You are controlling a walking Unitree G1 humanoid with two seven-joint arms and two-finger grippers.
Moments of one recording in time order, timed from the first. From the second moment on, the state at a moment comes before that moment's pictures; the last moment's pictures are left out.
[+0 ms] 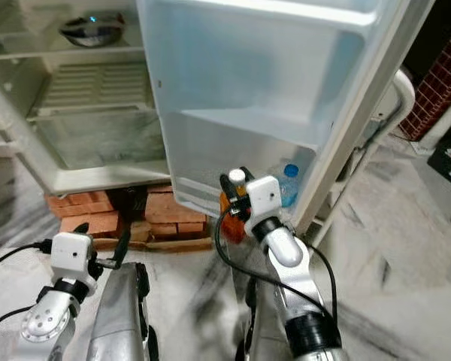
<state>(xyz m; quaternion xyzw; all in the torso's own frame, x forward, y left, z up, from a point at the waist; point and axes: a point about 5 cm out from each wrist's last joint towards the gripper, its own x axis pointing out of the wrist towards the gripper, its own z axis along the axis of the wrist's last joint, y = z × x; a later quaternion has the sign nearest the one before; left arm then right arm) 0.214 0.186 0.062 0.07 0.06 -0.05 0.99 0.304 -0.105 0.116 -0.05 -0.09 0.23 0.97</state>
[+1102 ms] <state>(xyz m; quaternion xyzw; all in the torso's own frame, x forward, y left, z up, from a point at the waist) 0.168 0.200 0.088 0.11 0.07 0.00 0.99 0.362 -0.068 0.156 -0.32 -0.21 0.27 0.88</state>
